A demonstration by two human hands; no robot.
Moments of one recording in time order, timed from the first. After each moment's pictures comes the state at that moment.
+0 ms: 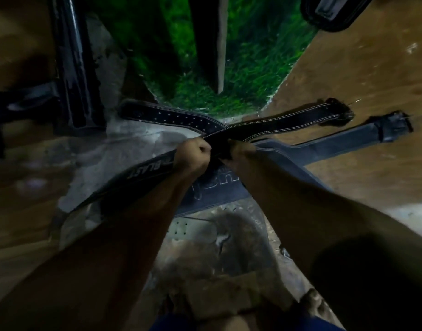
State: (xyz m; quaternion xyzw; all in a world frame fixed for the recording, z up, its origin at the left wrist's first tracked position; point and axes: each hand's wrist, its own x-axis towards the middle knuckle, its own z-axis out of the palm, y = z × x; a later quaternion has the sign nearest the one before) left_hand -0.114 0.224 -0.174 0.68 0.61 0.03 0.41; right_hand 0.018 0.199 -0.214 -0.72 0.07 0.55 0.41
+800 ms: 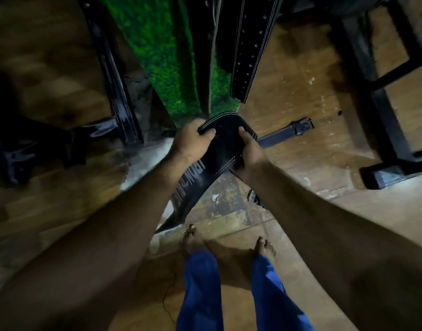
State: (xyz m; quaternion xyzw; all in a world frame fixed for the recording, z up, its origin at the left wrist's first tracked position) left_hand -0.128 0.178 0.272 0.68 0.55 0.05 0.48; right_hand -0.006 0.086 0.237 -0.60 0.16 0.58 0.53
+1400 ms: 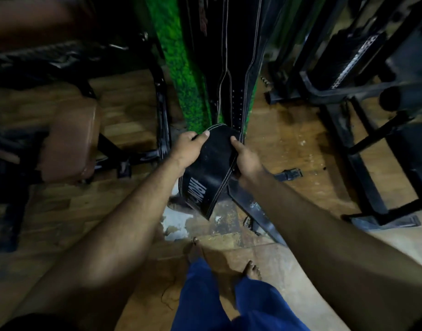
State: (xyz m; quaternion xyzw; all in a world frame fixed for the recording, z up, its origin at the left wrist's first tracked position) left_hand -0.159 0.065 0.588 0.58 0.59 0.22 0.51; right_hand -0.020 -0.008 0.559 -0.60 -0.09 0.60 0.52
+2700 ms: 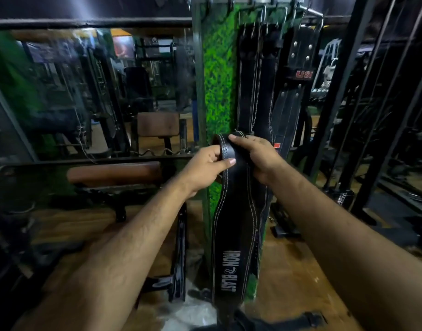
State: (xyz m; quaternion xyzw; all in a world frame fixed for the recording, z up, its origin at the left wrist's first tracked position) left_hand -0.234 0.046 0.940 0.74 0.29 0.39 0.46; right_hand -0.077 0.011 0.964 -0.43 -0.44 0.49 0.61
